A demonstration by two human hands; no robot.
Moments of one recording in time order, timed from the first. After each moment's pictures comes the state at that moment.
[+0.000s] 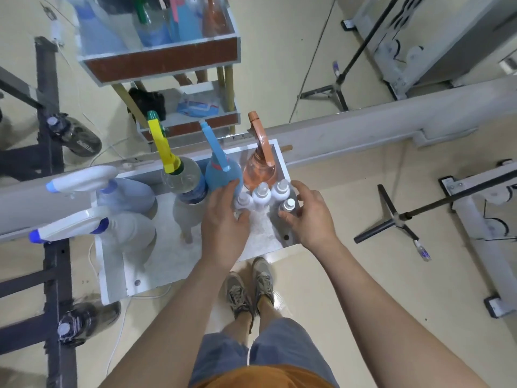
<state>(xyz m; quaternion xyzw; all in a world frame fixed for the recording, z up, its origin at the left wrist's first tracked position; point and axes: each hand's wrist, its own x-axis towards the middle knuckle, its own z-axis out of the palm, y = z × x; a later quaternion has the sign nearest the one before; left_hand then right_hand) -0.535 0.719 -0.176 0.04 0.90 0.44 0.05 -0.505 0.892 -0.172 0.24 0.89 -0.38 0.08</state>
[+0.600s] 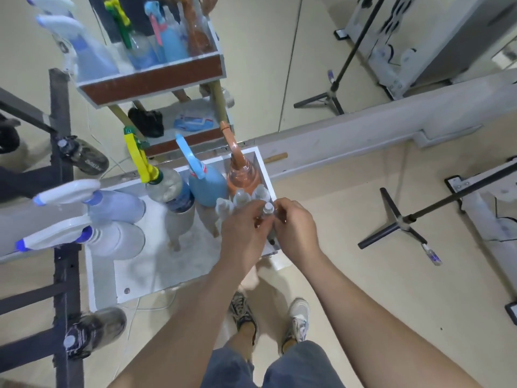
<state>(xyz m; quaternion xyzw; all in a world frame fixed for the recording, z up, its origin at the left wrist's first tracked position) -0.514 0.781 -0.168 0.08 0.88 0.44 0.16 -0.488 0.899 -0.175 0.20 0.90 -0.39 0.04</state>
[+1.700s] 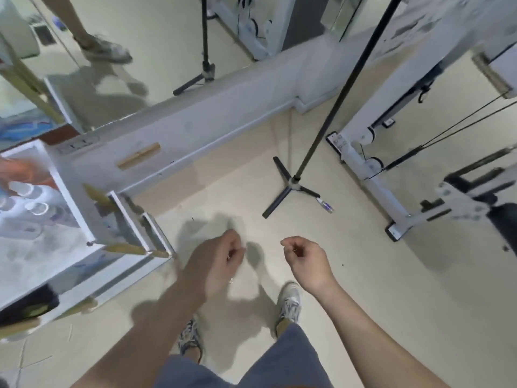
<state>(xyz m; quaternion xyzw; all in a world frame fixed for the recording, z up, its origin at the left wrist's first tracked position) -0.336 0.998 -0.178 0.31 0.85 0.29 0.31 -0.204 1.162 -0.192 0.45 0.76 -0.47 0.05</state>
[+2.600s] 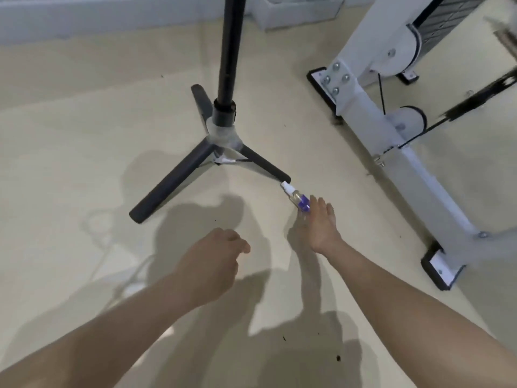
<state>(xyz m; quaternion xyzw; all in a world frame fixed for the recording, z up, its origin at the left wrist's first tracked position) -0.242 1.405 -0.841 0.48 0.81 0.17 0.29 -0.139 1.647 -0.875 0.42 0.87 -0.18 0.16</state>
